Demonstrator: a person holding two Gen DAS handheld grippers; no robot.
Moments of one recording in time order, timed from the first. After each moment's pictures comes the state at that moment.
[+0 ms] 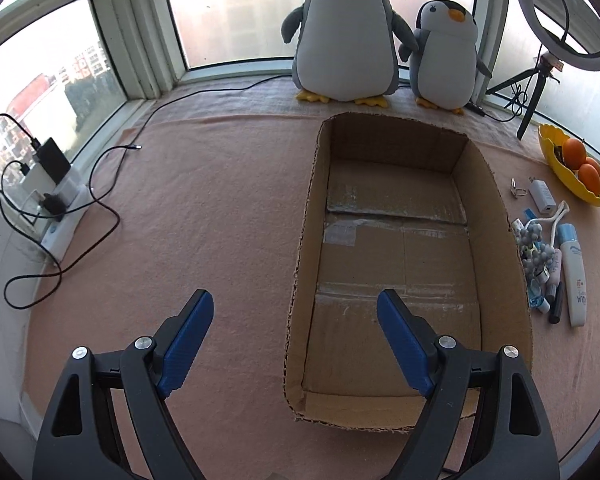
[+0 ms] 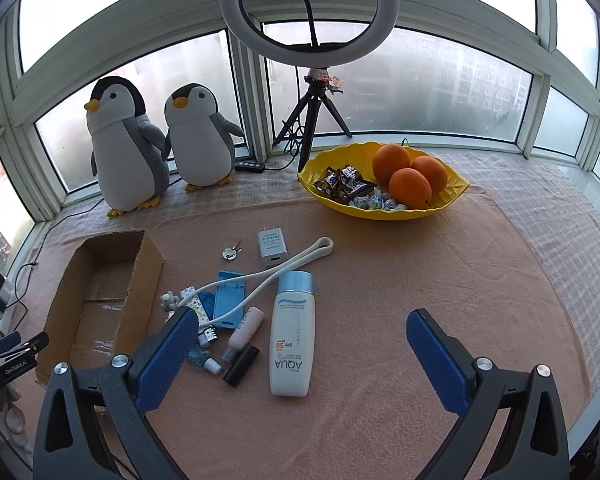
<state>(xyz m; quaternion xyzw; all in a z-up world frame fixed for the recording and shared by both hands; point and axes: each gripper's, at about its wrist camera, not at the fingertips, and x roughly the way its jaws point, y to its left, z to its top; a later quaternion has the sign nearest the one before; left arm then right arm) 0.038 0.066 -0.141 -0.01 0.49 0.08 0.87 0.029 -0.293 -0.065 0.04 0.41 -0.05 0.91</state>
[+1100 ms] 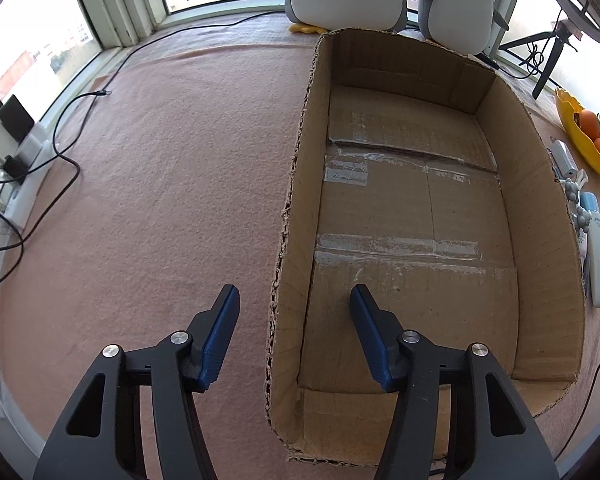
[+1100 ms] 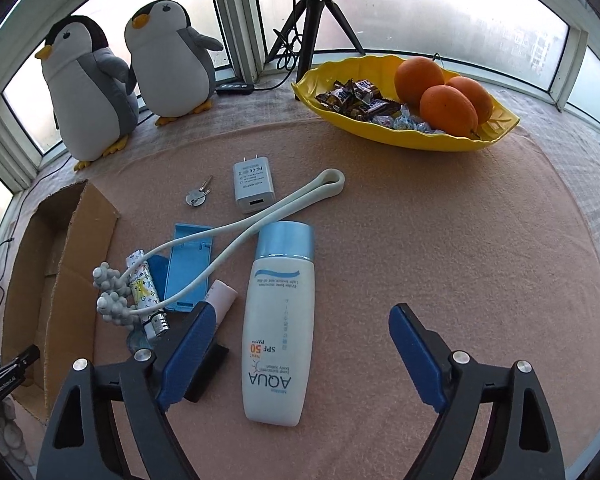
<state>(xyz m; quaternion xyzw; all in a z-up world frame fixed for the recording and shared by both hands) 0.052 0.074 -0.191 -0.03 0.55 0.06 0.83 0.099 -0.305 -0.155 0.05 0.51 -0.03 0.86</state>
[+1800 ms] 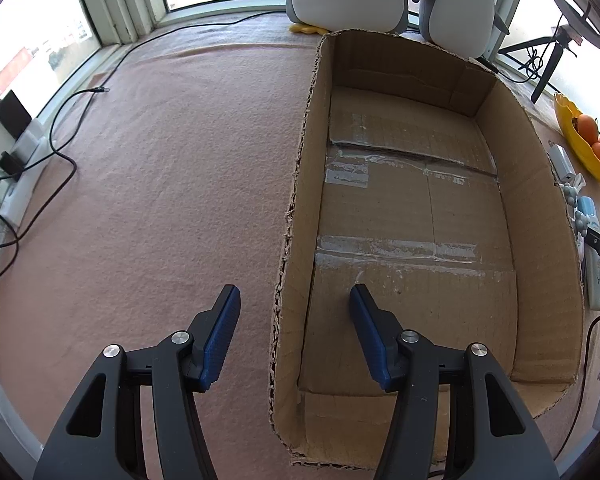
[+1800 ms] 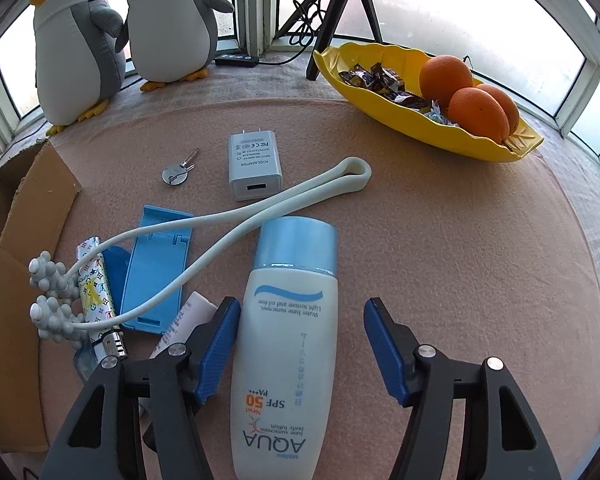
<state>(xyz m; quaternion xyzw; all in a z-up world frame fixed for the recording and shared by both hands) 0.053 0.079 -0.192 -0.04 0.55 0.05 0.83 0.127 -0.282 -0.199 -0.02 0.52 -0.05 0.85</state>
